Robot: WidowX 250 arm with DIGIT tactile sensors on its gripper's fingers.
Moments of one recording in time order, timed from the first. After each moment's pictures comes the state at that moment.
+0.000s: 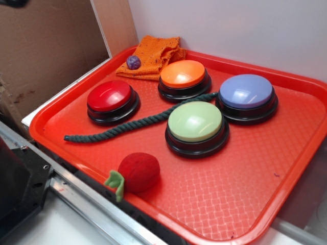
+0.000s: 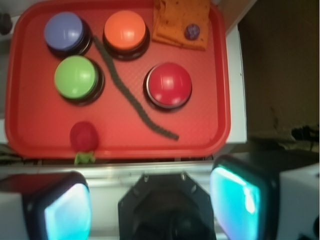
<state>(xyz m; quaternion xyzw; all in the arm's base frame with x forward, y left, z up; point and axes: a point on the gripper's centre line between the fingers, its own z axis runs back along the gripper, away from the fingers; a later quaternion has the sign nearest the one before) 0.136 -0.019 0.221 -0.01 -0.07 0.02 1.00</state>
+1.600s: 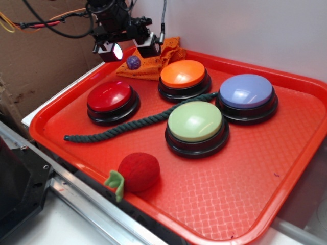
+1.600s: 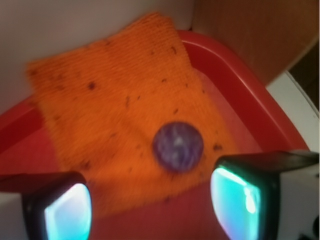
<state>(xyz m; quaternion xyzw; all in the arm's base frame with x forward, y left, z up) 0.313 0.071 0.042 -0.03 -0.16 0.28 0.95</state>
